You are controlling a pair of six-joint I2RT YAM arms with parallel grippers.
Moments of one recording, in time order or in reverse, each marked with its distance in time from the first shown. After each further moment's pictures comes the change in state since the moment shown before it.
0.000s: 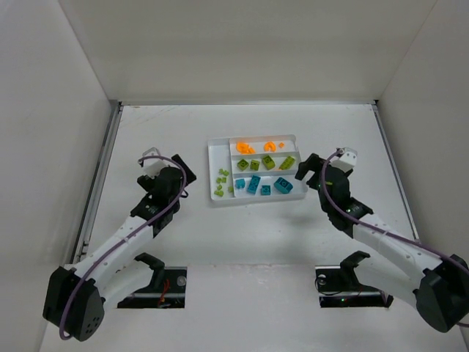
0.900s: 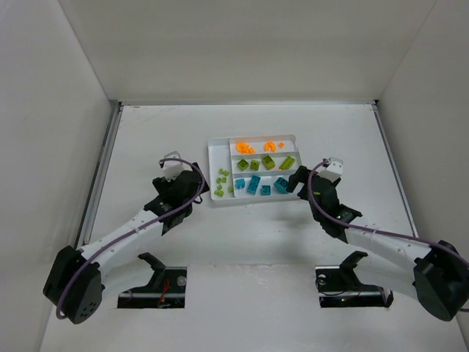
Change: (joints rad) left arm -0.143 0.095 0.024 -0.112 -0.038 -0.016; right arm 0.125 0.062 -0.108 0.096 0.029 0.040
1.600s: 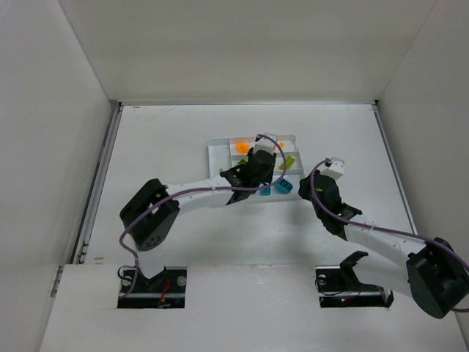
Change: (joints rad) left arm -0.320 0.707 0.577 0.265 0.214 0.349; right arm -0.084 0.042 -0.018 0.030 -0.108 0.031
